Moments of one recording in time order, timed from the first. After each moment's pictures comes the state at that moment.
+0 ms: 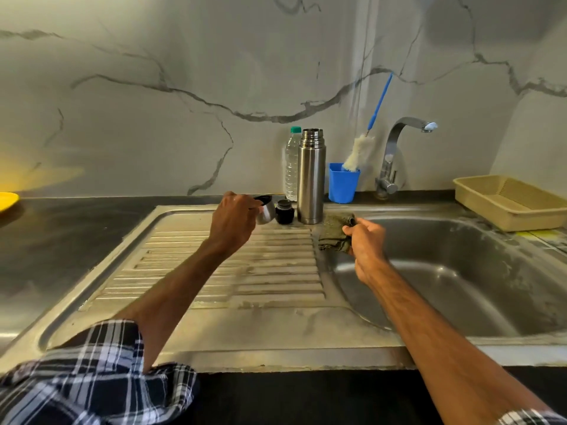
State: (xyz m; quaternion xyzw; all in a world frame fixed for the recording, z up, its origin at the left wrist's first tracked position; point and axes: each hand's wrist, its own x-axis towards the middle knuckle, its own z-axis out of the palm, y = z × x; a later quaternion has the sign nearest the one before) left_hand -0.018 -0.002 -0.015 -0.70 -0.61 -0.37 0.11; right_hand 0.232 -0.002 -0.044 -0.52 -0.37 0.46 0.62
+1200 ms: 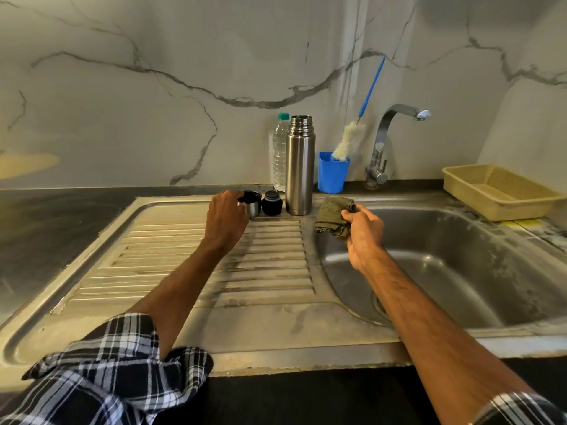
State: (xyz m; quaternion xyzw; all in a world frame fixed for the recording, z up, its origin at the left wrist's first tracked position) left_hand -0.008 0.028 -0.039 -0.66 -0.62 -0.43 0.06; right_hand 0.245 0.014 -0.044 -0.47 -0.29 0.50 0.67
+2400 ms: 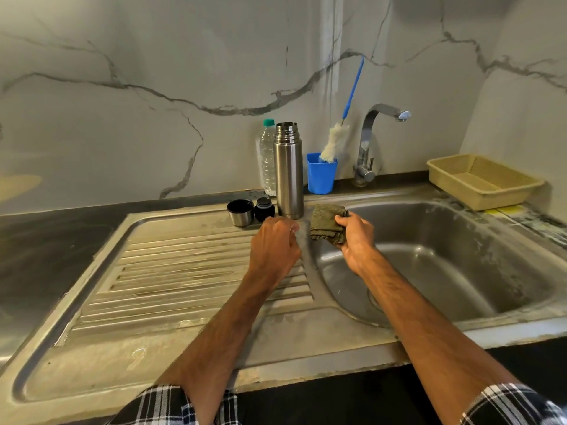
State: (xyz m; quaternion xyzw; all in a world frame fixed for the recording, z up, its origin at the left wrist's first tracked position) left_hand 0.085 -0.013 -0.048 -0.73 -0.58 -0.37 0.03; right_hand 0.247 0.020 -0.046 -0.48 -0.25 0.54 0.65
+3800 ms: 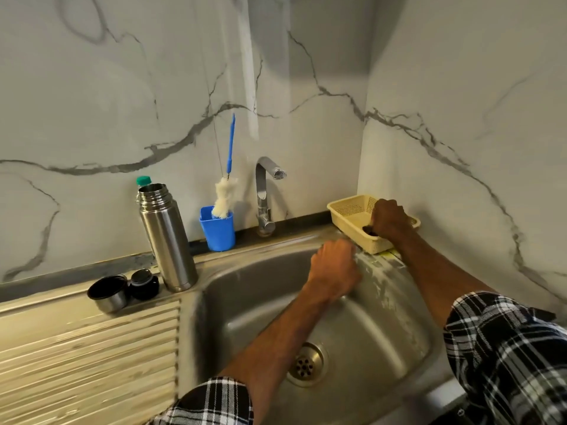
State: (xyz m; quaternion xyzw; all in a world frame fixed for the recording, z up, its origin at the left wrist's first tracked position) left_hand 0.388 0.043 0.013 -0.84 -0.45 -0.24 -0.17; right_hand 0.591 0.126 0.022 -0.82 -0.55 -0.03 0.17
